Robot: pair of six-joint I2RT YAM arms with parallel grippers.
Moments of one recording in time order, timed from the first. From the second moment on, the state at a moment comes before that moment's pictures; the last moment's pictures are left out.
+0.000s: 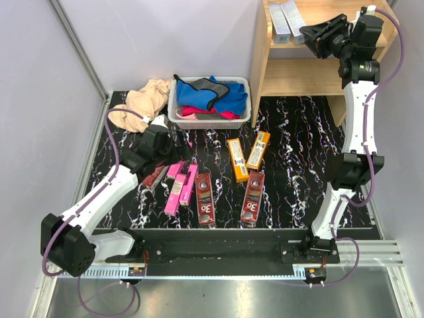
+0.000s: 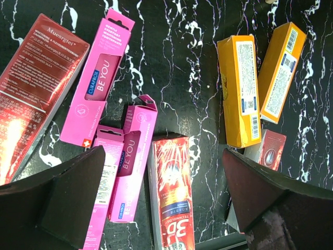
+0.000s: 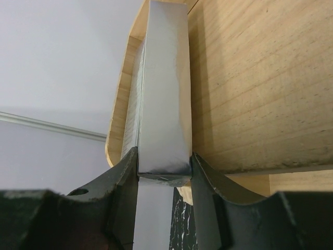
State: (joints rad) left arm -0.48 1.18 0.97 -0.48 -0.07 -0.65; right arm -0.11 2.03 2.45 -0.48 -0.49 1.01
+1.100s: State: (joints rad) left arm -0.49 1.18 0.96 -0.48 -0.07 -0.65; right arm -0.07 1.91 2.33 -0.56 -0.38 0.86
